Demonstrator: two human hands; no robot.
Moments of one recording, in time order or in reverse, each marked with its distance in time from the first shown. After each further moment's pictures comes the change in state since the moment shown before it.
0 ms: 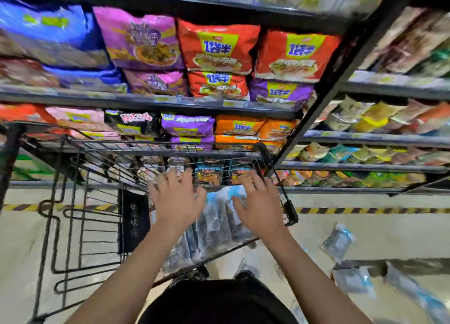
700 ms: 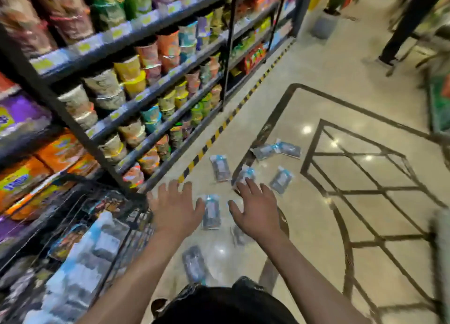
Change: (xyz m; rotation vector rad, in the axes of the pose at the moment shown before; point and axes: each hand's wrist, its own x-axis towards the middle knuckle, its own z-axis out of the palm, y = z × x) left_hand -0.208 0.287 0.080 0.222 -0.214 1.033; right_hand -0.348 0.198 -0.016 0.119 0.251 0.968
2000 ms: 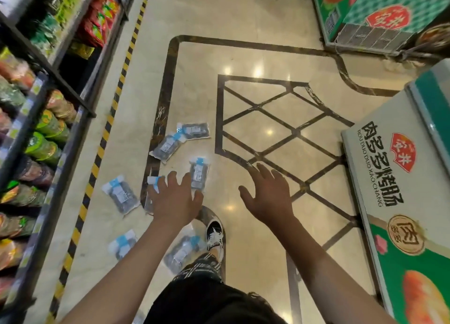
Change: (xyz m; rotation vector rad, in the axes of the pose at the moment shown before) left_hand 0.231 0.521 0.103 0.121 -0.327 0.462; right_hand 0.106 0.507 -0.098 -0.004 -0.024 0.593
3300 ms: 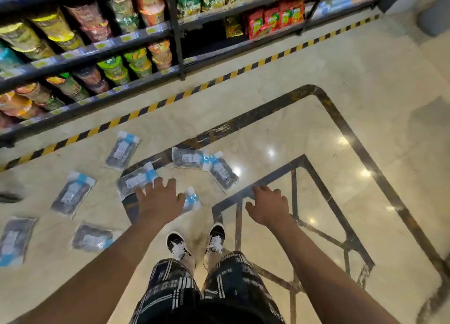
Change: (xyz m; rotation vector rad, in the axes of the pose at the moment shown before) left_hand 0.396 0.096 -0.075 -0.434 -0.135 -0.942; right_hand 0.642 -0.017 -0.047 -0.516 -0.569 -0.785
